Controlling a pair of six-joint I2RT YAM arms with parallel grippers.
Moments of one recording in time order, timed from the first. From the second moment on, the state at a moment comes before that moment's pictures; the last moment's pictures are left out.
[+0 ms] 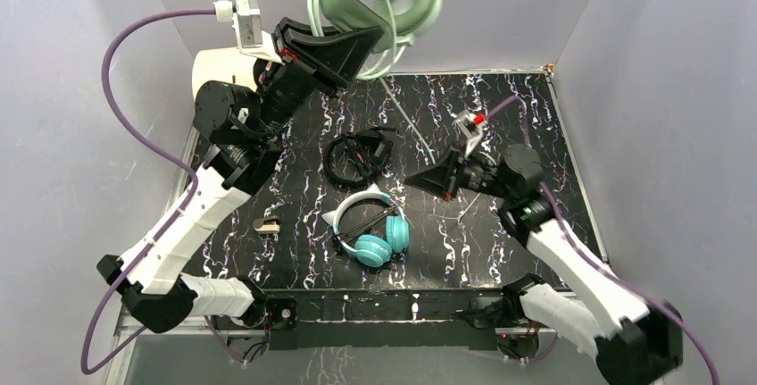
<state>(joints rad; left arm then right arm) -0.74 1.29 1.60 0.49 0.32 -0.56 0.50 1.00 0.66 0.45 -0.84 0.71</state>
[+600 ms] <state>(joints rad) -0.74 1.13 1.28 -0.09 0.26 -0.52 0.50 0.88 1.58 -0.77 -0.36 0.03</state>
